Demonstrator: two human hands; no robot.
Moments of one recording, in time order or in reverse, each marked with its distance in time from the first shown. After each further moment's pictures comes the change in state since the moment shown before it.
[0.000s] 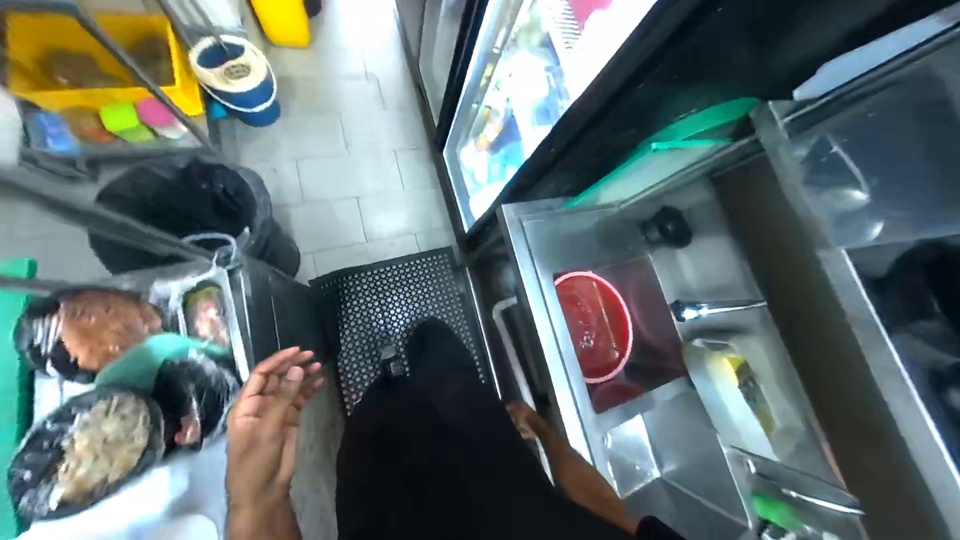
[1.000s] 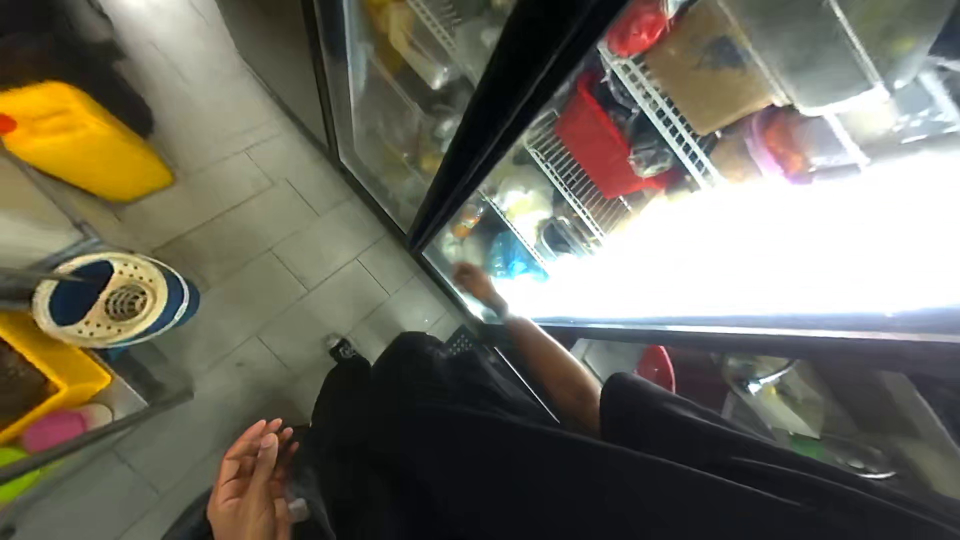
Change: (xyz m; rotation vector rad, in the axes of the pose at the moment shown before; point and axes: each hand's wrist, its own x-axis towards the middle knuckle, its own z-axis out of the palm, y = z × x) left_hand 0.789 0.141 0.075 0.191 -0.054 -0.292; right_hand 0.114 -0.925 -0.327 0.383 0.407 -0.575
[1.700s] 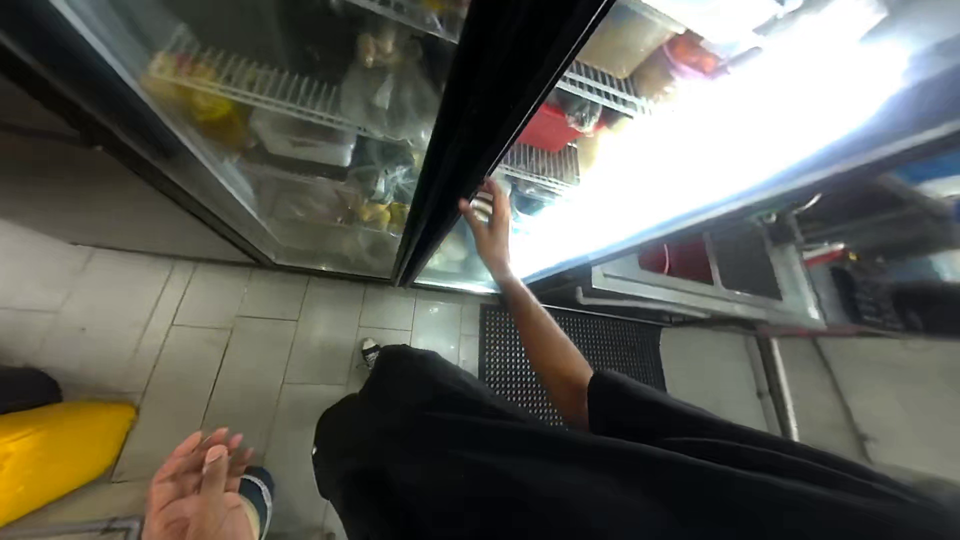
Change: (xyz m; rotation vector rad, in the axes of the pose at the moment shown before) left_hand 0.395 0.229 0.123 0.333 -0.602 0.174; right_hand 0.044 -0.231 -0.057 0.140 1.273 -0.308
